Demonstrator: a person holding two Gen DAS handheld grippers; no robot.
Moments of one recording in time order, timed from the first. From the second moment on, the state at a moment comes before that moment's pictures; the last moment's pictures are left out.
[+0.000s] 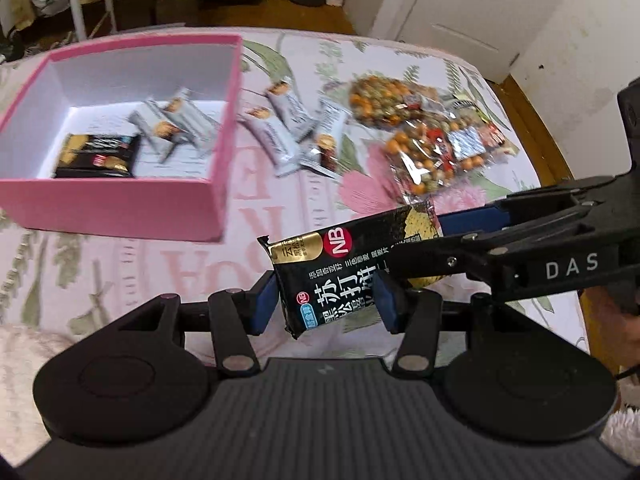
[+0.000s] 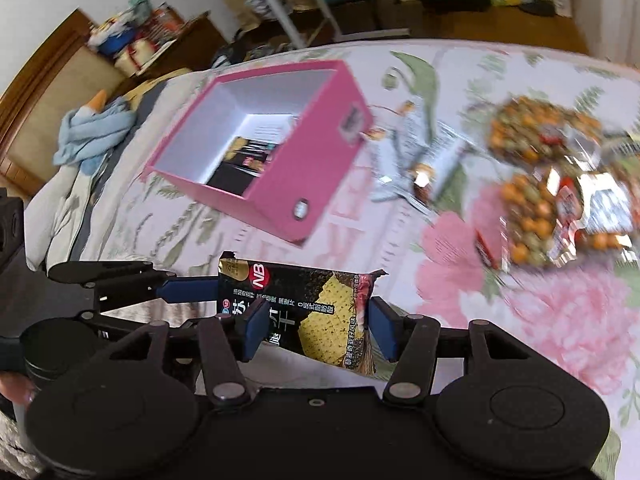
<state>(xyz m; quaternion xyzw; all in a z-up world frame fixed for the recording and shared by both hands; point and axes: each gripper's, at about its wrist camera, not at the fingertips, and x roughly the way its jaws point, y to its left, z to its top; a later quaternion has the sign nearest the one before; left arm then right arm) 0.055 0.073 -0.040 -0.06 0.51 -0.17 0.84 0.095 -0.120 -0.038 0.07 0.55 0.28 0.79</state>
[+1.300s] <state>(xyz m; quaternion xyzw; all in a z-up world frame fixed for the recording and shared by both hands) 0.189 0.207 -0.069 -0.01 0.50 -0.12 0.85 0.223 0.057 -0.055 0.01 0.57 0.24 0.79</state>
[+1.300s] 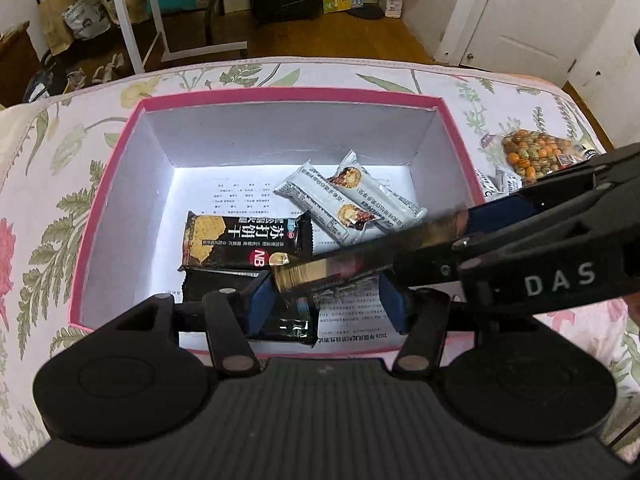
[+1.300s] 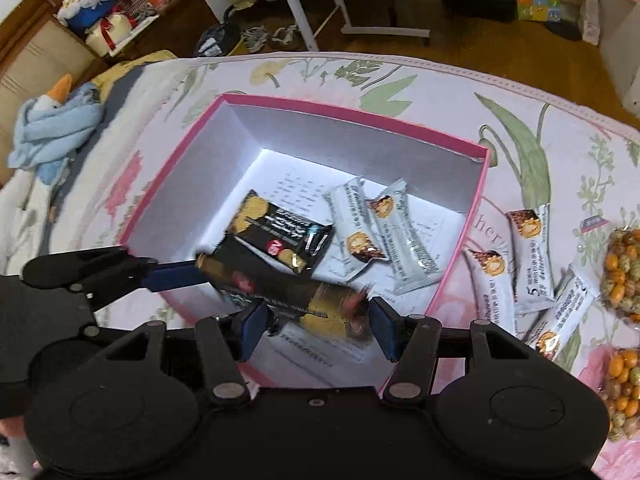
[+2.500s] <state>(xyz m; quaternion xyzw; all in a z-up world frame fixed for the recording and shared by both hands) 0.118 0.058 -0.003 0.01 0.43 -0.18 0.89 0.158 -0.173 -0.023 0.11 0.39 0.25 0.88</state>
